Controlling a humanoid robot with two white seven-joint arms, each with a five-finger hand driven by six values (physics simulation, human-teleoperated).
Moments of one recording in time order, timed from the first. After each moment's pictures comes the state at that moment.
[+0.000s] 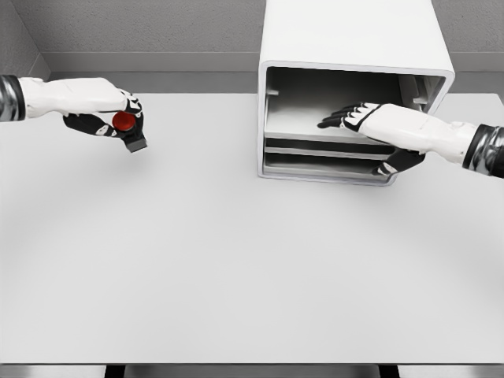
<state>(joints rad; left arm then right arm) -1.03 0.83 -0.94 -1.19 -0.13 -0.61 -0.61 -0.70 -0.93 0.77 -1.60 0.14 -0.39 0.37</state>
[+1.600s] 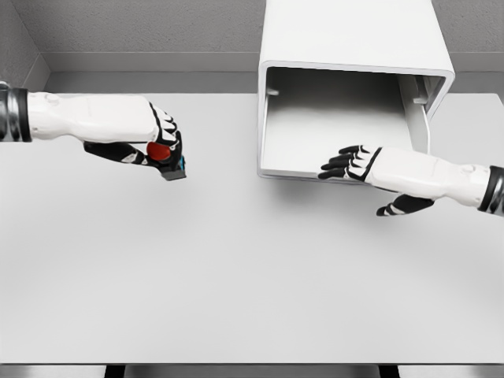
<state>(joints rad) -1.01 0.95 -0.95 -1.62 0.04 -0.61 -0.61 -0.49 -0.99 0.62 -1.69 0.17 -0.61 0.37</state>
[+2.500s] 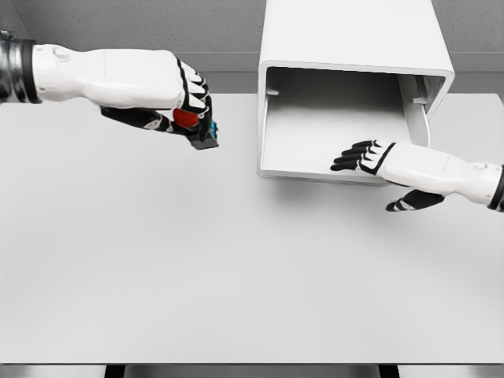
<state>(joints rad) -1.16 0.88 -0.95 -1.66 0.07 -0.61 -0.61 -0.44 -0.98 0.54 -1.65 0.18 -0.61 0.38</state>
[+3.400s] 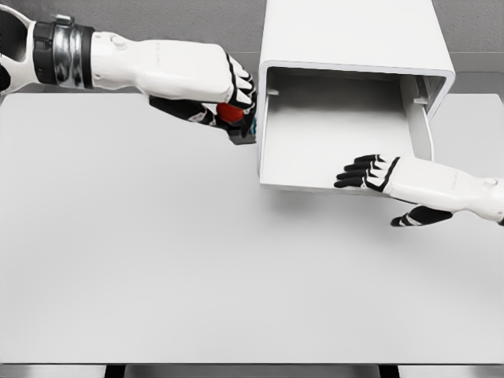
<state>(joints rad) -1.26 0.72 -1.04 -1.57 0.06 -0.62 -0.61 -0.34 -1.02 0.46 -1.71 0.16 -0.66 0.37</state>
